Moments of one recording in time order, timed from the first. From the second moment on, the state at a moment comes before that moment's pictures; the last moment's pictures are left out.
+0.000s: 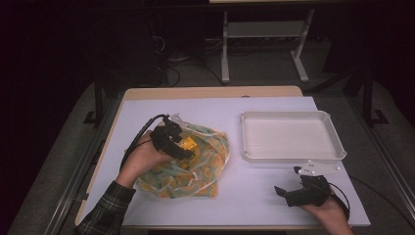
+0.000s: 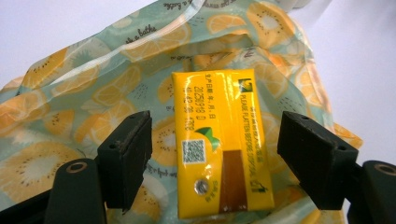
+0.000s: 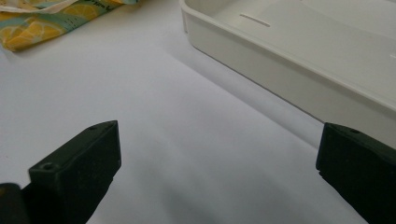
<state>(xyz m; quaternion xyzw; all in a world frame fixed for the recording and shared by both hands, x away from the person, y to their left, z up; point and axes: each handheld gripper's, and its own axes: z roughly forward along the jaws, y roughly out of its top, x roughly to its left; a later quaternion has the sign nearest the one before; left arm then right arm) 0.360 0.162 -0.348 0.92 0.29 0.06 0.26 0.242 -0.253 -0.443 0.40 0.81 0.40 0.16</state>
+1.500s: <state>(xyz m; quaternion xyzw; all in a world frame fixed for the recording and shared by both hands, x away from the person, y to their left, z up) 0.369 0.140 -0.366 0.93 0.28 0.06 0.20 0.242 -0.253 -0.443 0.40 0.81 0.40 0.16</state>
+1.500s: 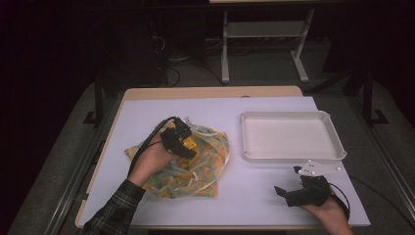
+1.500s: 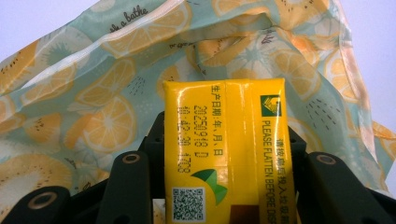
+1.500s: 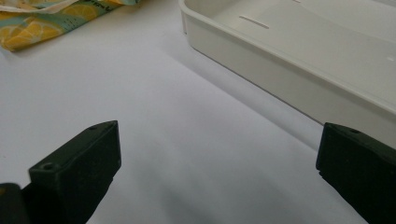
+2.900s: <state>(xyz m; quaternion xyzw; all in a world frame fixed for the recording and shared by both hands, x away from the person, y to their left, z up) 0.364 0.150 -0.314 0.92 0.25 0.08 0.29 0.242 -0.251 -0.445 0.39 0.81 0.40 0.16</state>
